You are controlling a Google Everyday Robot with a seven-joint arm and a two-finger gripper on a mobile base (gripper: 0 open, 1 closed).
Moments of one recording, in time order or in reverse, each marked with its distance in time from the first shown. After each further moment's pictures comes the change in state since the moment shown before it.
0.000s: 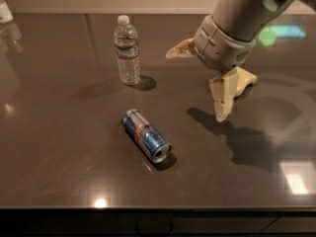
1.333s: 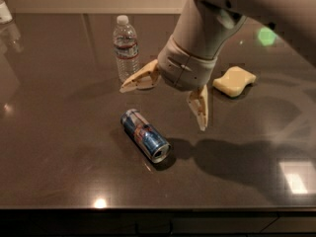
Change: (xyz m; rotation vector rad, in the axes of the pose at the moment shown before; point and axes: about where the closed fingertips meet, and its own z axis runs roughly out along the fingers) arm -0.077 0.007 0.036 -0.077 -0.142 -0.634
